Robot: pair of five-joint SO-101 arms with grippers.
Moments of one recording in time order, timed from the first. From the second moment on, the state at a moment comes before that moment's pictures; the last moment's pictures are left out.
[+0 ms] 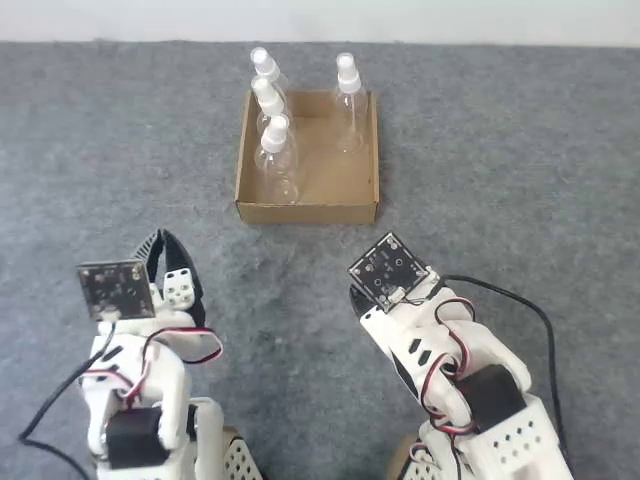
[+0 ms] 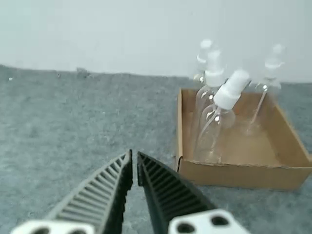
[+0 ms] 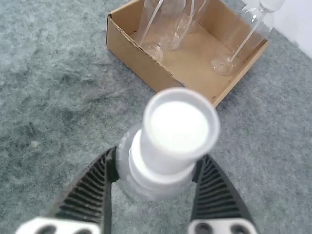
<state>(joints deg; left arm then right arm) -10.9 -103.3 76.0 61.1 5.8 -31.4 -78.9 65.7 59.6 17.9</state>
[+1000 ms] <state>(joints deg) -13.8 -103.3 89.0 52.6 3.4 -31.4 -78.9 65.7 59.5 17.9</state>
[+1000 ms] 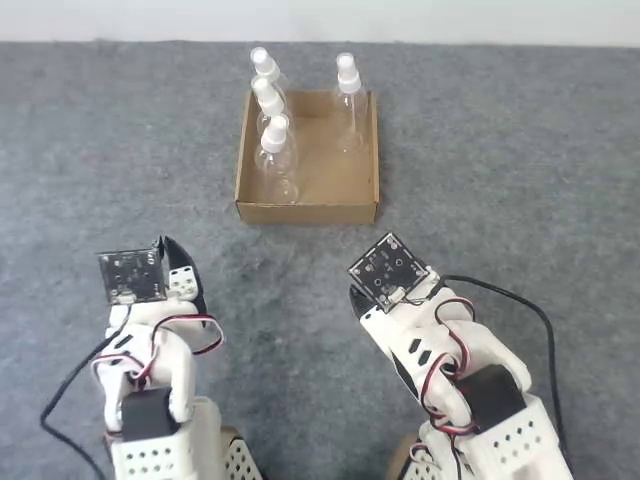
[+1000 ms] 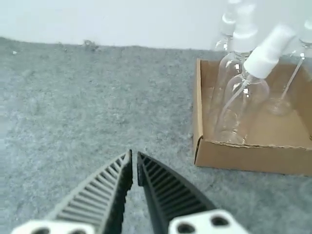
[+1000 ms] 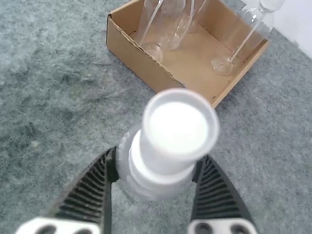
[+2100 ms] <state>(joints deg) -9.6 -103.3 94.9 46.6 -1.8 -27.0 -80.0 40.3 67.5 20.1</state>
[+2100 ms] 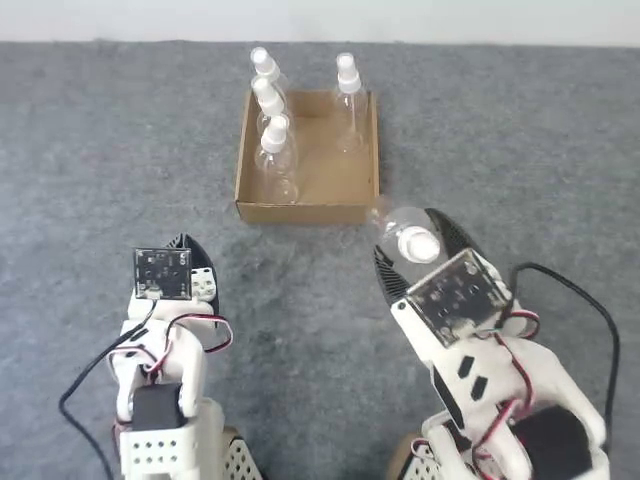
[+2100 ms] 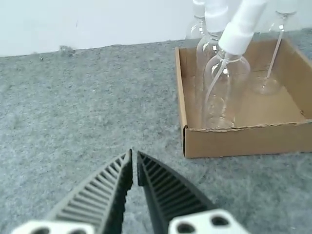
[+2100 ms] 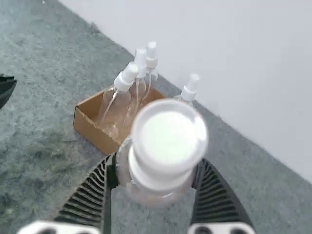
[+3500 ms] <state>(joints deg) -9.6 -103.3 94.9 46.6 -2.0 -27.3 -27.8 19.6 52.5 20.1</state>
